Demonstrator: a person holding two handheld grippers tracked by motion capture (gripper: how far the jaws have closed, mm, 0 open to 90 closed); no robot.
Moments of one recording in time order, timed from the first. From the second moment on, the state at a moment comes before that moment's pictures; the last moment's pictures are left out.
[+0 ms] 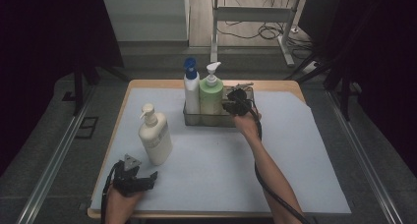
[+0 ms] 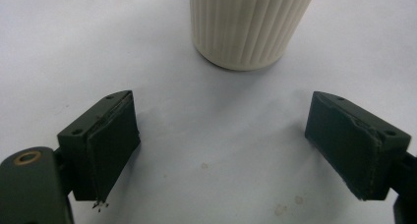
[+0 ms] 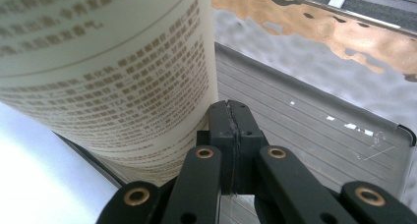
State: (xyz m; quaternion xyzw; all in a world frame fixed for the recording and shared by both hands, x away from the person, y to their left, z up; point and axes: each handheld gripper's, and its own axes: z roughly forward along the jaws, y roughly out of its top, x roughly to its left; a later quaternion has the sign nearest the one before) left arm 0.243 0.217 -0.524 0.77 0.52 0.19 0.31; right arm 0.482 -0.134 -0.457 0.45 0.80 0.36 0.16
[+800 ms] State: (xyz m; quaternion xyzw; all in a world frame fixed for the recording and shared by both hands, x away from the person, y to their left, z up) left arm 0.243 0.217 -0.524 0.77 0.52 0.19 0.31; right arm 0.479 -0.138 -0.459 0.46 0.80 0.35 0.17
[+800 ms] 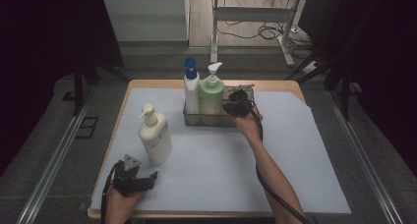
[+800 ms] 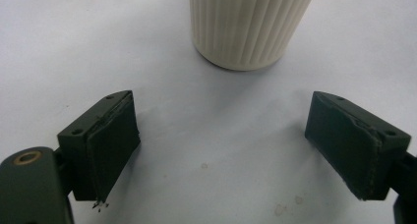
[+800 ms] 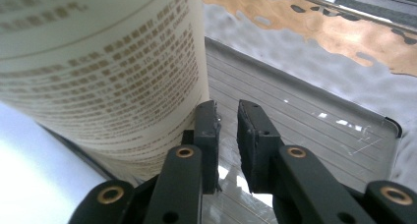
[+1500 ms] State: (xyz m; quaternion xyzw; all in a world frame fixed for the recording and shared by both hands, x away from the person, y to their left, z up) left arm 0.243 0.217 -0.524 0.77 0.52 0.19 0.31; right arm 0.454 -0.150 -0.435 0.41 0.81 0.37 0.19
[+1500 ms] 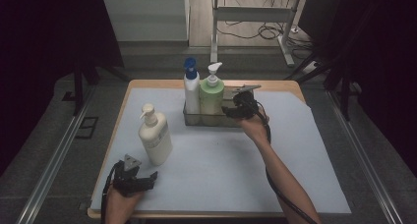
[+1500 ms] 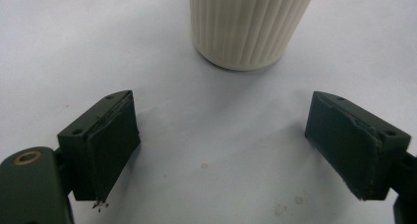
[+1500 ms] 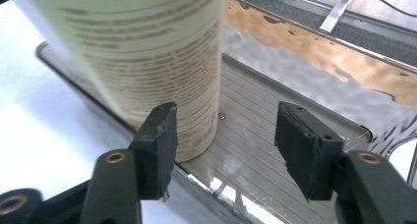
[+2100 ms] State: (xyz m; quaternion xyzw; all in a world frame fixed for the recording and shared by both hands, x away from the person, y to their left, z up) left arm 0.243 0.217 -0.524 0.77 0.52 0.19 0.31; right arm 0.416 -0.161 -0.422 0.36 0.83 0.38 0.17
